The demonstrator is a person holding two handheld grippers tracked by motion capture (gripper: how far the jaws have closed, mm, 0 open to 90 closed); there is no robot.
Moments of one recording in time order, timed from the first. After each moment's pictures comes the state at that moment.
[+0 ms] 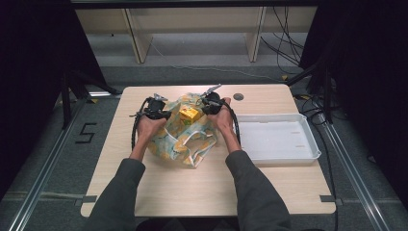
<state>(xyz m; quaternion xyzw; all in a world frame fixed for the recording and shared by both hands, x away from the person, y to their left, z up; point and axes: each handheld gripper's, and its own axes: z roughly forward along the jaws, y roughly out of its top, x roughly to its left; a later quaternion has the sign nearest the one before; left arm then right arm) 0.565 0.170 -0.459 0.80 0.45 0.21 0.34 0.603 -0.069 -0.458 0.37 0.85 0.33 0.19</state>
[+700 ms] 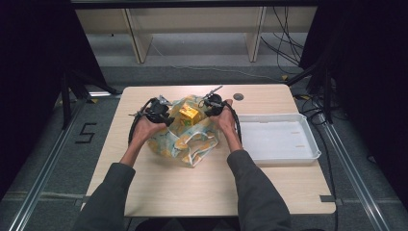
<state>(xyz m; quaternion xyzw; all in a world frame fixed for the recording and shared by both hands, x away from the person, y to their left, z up) 0.546 0.160 -0.442 0.86 0.37 0.22 0.28 0.607 -0.077 -0.465 0.38 0.87 0.29 0.15</state>
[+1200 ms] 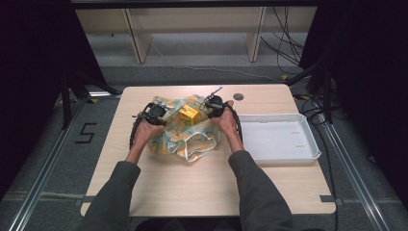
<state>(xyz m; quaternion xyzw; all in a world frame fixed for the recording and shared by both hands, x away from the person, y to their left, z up) 0.559 0.172 -0.471 0.85 0.43 0.21 0.22 0.605 -0.079 -0.470 0.38 0.87 0.26 0.15</state>
